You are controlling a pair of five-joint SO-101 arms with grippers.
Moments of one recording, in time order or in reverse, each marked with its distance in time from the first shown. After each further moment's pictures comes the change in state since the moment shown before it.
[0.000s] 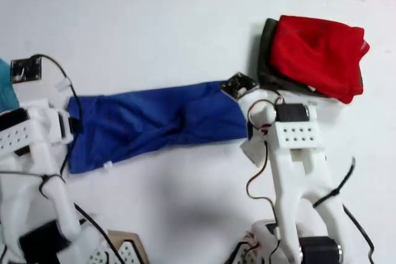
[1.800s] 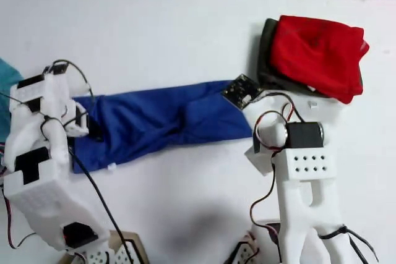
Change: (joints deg) left arm 5.5 37.0 -26.6 13.4 4.0; right arm 0.0 -13.8 0.0 7.3 2.5
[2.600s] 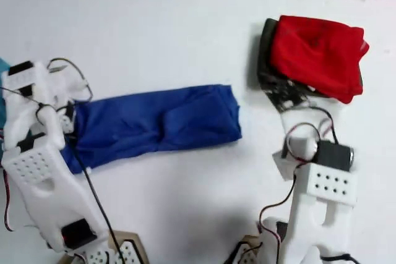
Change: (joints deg) left arm -4.0 19.7 -29.5 24.8 -5.7; right arm 19.2 -9.0 14.1 -9.5 -0.1
